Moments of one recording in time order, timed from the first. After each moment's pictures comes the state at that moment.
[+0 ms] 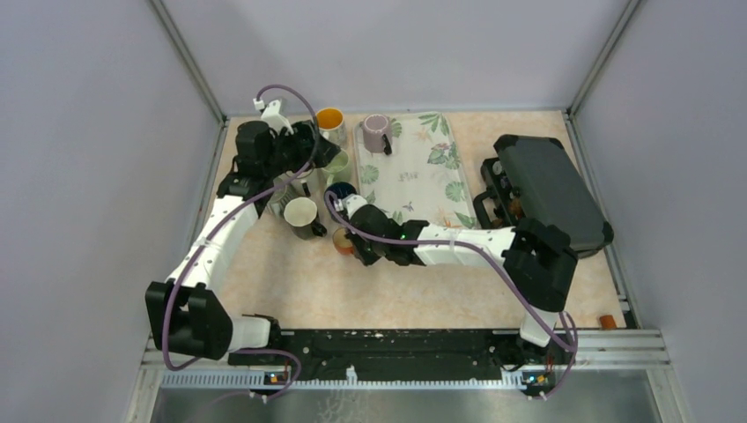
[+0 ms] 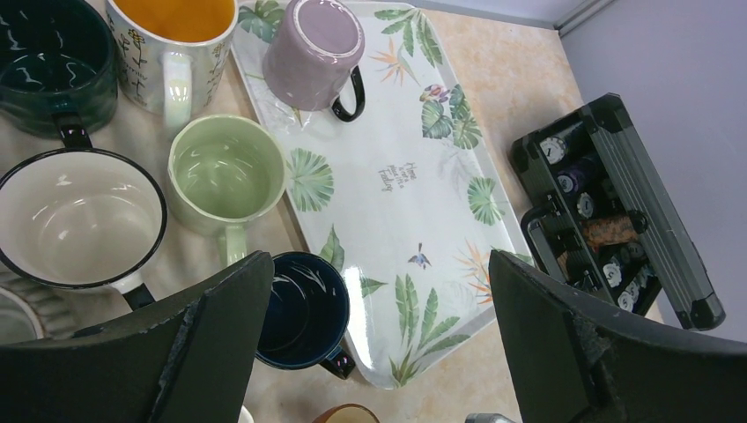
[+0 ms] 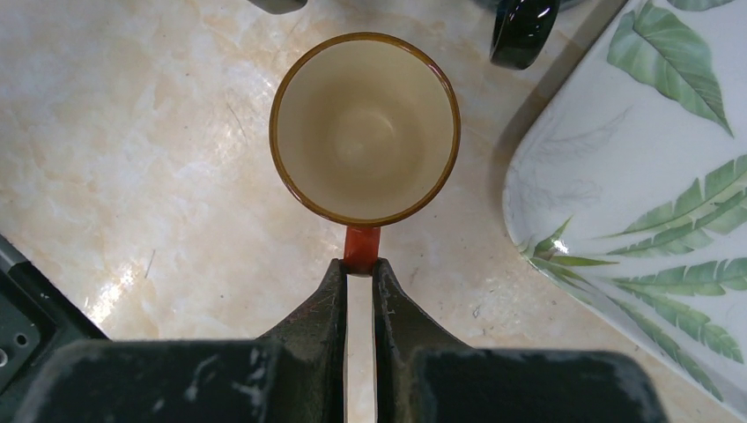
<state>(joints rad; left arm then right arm) -0.15 1.31 1.14 -0.14 0.37 -0.44 1.09 1.78 1.20 -0.21 0.14 0.32</state>
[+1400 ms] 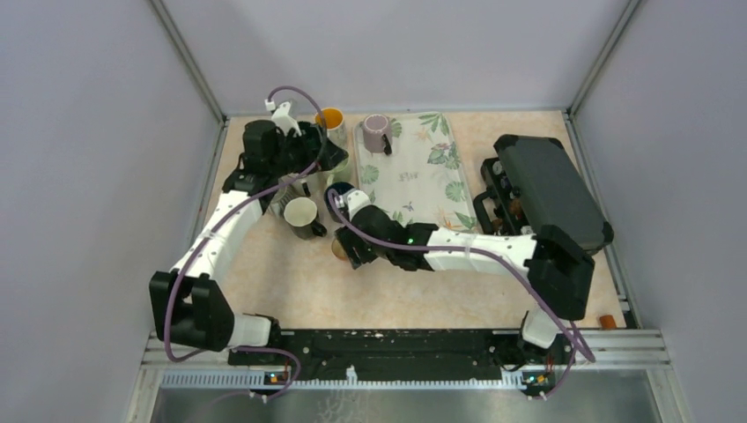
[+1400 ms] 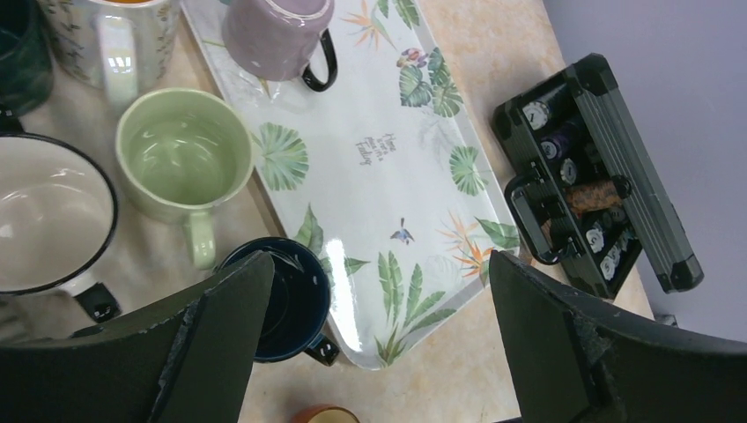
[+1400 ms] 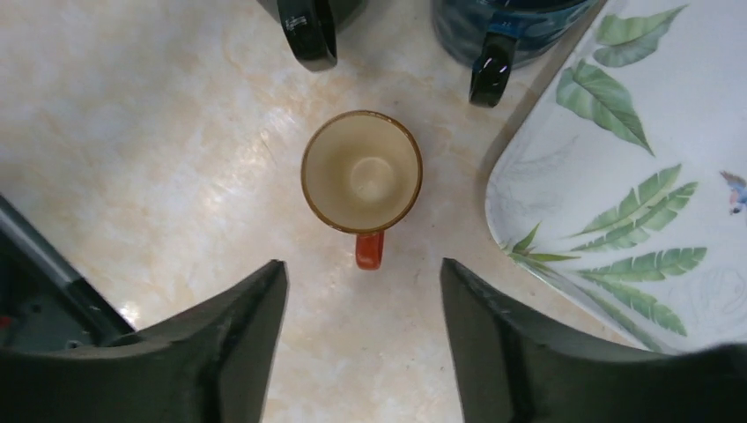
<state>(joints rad) -0.15 1.34 1.13 -0.15 0.45 -0.44 1.14 1.73 1.20 -0.20 0.24 0.33</state>
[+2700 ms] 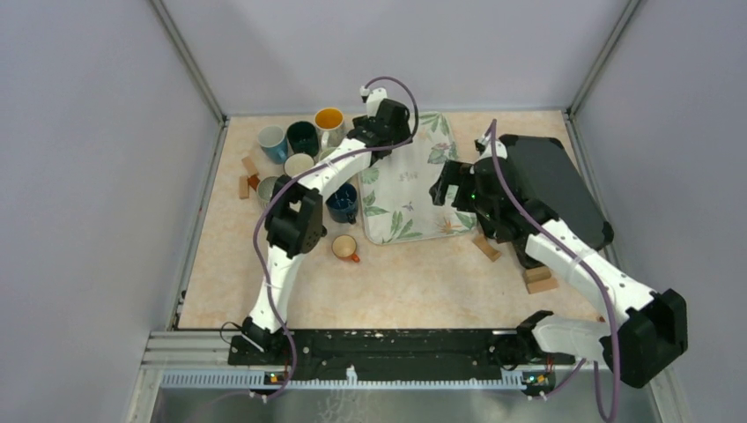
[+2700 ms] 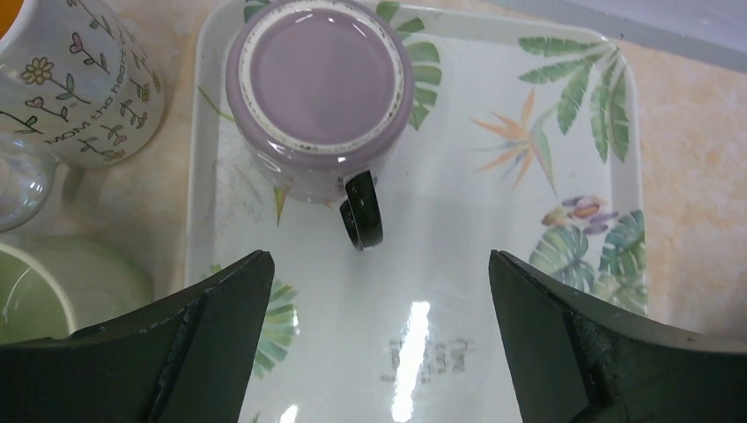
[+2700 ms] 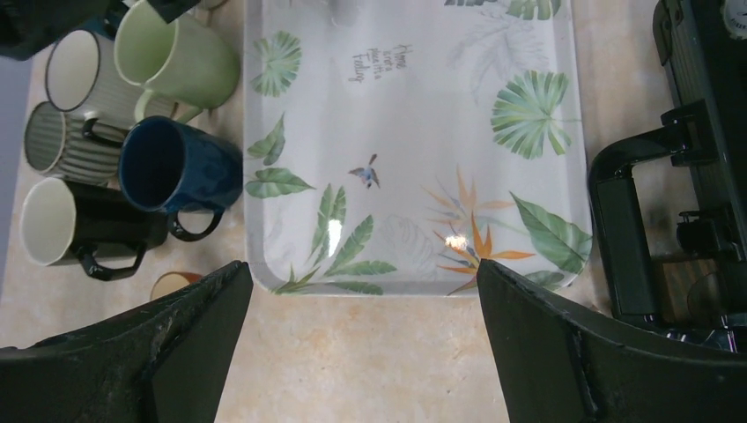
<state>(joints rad) -0.56 2.26 2.01 -0.38 -0.42 -0.60 0.55 1.19 0.96 -0.34 0.18 0.55</state>
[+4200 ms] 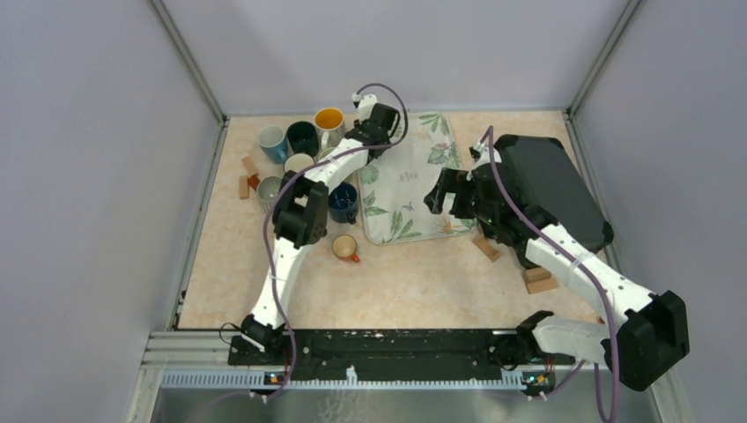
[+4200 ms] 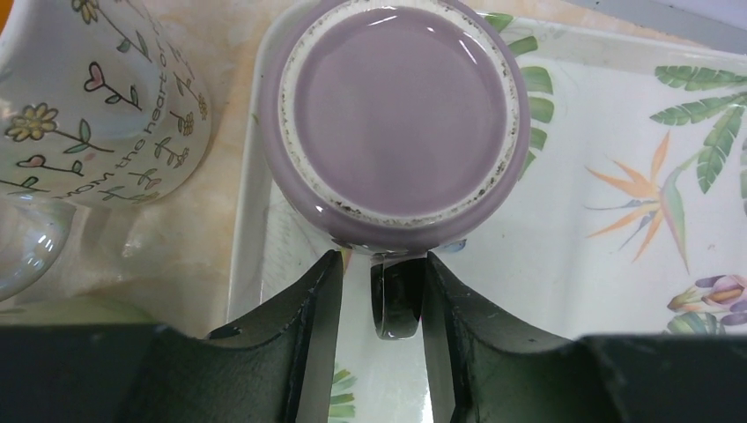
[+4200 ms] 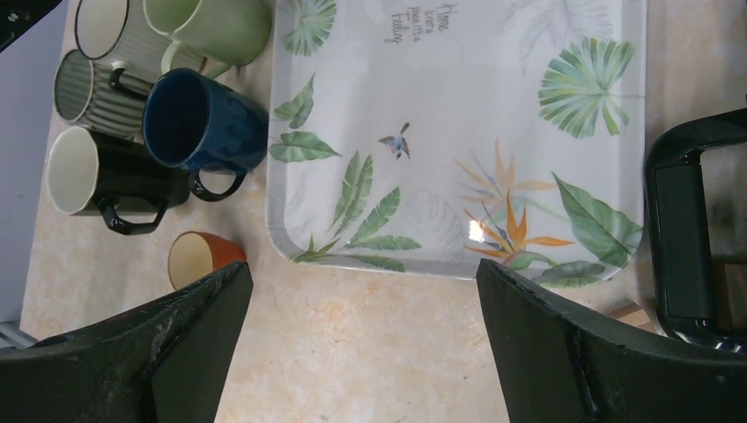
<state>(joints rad) -0.50 2.45 2.13 -0.38 -0.49 -0.60 0.55 1.14 0.90 -0.29 0.06 0.54</state>
